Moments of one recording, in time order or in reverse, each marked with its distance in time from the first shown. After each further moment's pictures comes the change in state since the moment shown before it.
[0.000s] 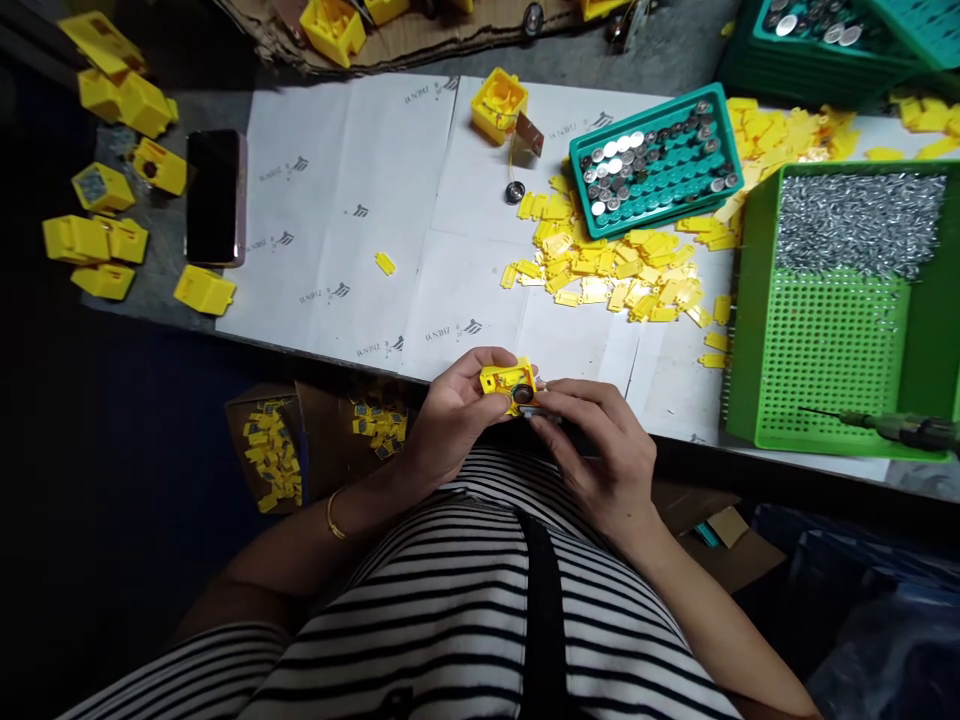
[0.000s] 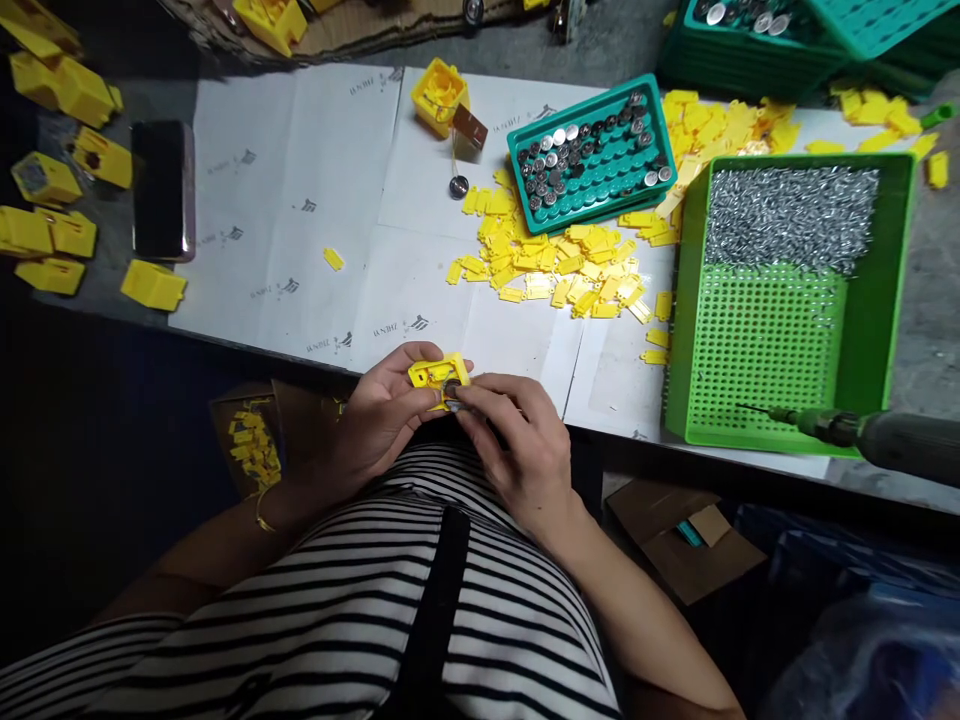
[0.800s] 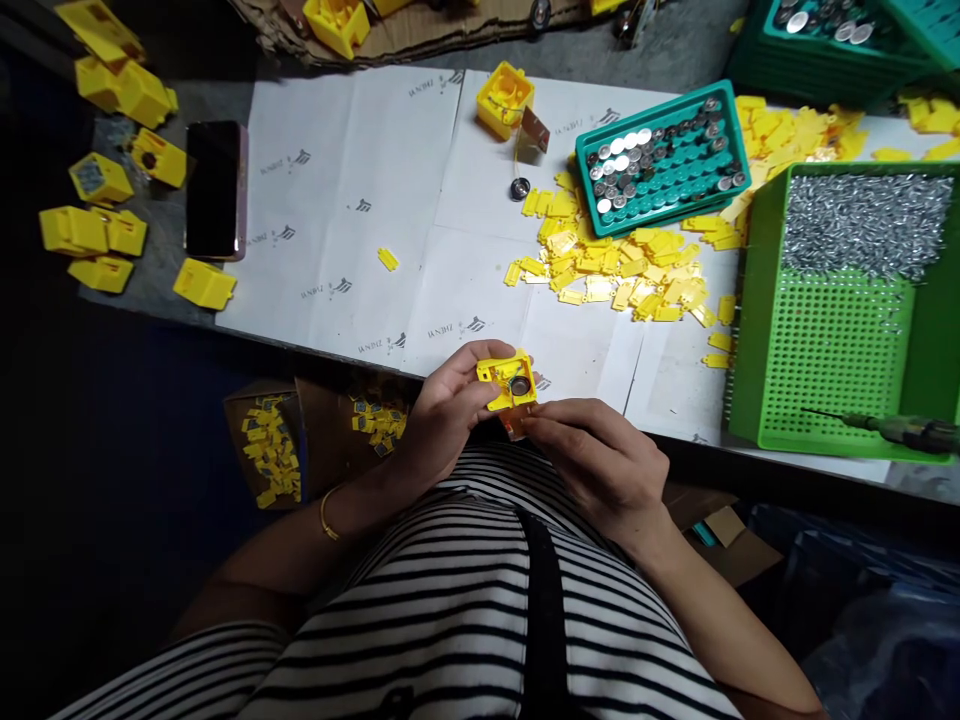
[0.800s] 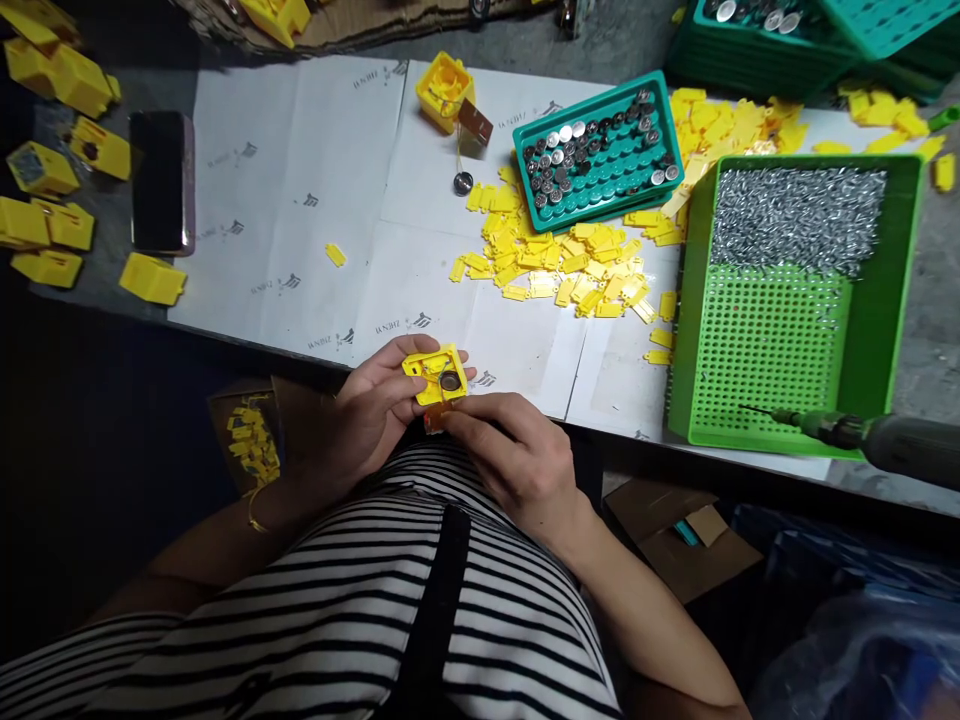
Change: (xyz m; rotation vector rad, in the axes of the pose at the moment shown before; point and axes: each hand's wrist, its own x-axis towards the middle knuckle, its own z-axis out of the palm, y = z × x) left_hand -0.005 0.008 -0.001 0.065 0.031 -0.031; right_hand 0.004 -0.011 -0.009 -0.004 -0.144 -0.121
